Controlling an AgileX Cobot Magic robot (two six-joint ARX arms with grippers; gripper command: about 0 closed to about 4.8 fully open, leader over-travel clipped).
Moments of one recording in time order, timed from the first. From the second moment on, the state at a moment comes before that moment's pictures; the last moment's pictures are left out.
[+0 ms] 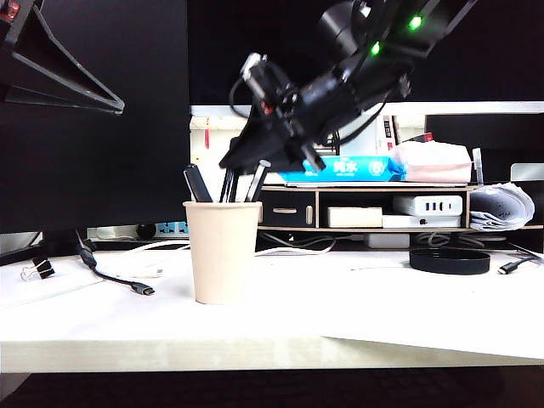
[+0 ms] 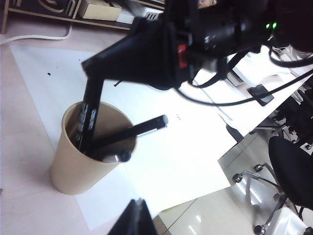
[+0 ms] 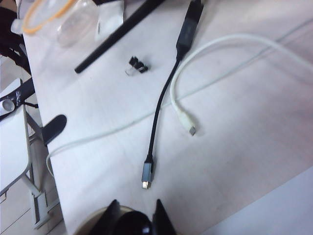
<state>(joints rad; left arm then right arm) -0.32 0.85 0.40 0.15 0.60 -0.38 0.51 1.87 1.36 -0.15 -0.71 0.04</state>
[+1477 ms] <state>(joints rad) -0.32 0.85 0.40 0.15 0.60 -0.37 0.50 1.75 1.40 -0.21 -0.71 0.00</state>
